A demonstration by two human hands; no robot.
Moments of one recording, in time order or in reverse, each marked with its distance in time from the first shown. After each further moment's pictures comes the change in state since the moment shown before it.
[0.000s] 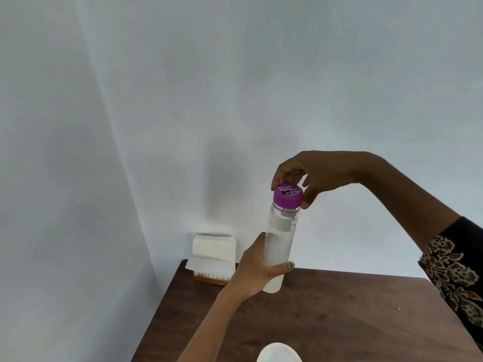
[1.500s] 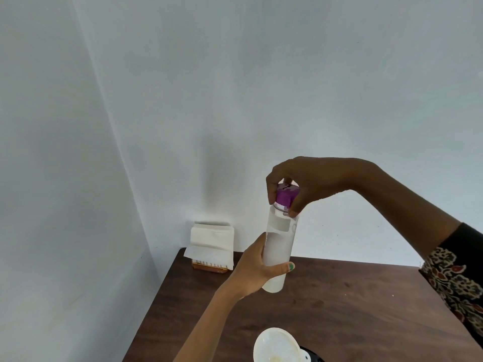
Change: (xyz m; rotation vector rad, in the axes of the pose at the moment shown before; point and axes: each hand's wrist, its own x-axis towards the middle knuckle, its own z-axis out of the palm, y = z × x) left_hand -0.006 -0.013 0.014 -0.029 -0.086 -0.041; right_hand -0.002 -0.012 0.028 -0.118 -0.035 -0.065
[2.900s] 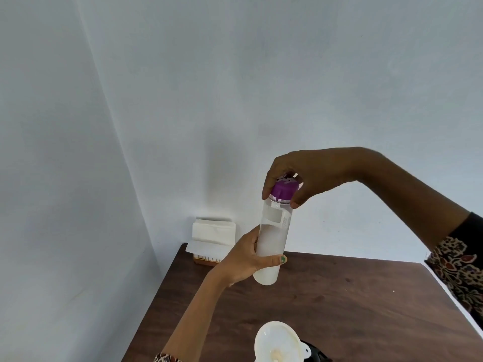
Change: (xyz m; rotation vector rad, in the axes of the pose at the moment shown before) left_hand 0.002 -0.005 -0.022 -0.062 -0.070 -0.016; right_hand 0.000 -0.003 -0.005 0.077 -0.045 -0.060
